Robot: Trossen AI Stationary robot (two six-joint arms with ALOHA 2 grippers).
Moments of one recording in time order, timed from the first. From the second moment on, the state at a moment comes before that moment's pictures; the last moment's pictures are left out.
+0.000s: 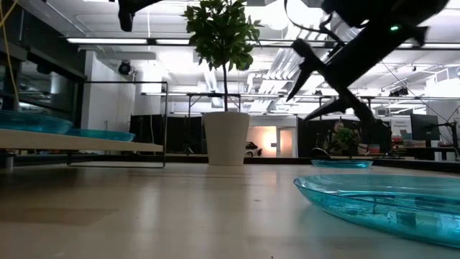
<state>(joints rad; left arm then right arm) 0.01 0.74 0.60 0.22 -0.22 -0.39 0.08 1.33 0.62 -0.01 0.64 1.59</state>
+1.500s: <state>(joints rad) 0.01 0.74 0.60 -0.01 -0.55 -0.27 -0.74 1.33 0.41 -0.20 0.52 1.55</state>
